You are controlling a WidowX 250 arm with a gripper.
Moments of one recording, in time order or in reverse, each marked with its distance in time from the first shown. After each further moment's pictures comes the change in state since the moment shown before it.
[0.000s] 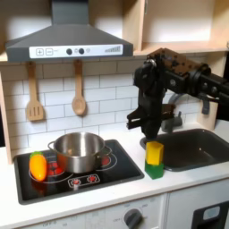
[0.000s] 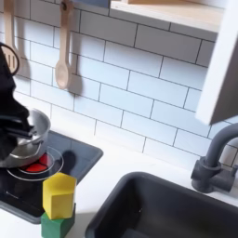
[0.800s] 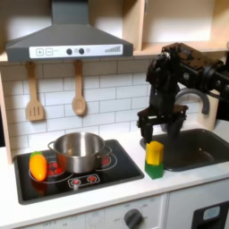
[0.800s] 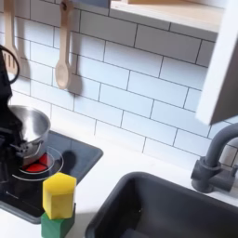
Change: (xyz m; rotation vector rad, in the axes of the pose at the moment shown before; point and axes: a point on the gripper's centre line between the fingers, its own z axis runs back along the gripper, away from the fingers) arm -0.021 -0.011 0.012 0.056 0.082 -0.068
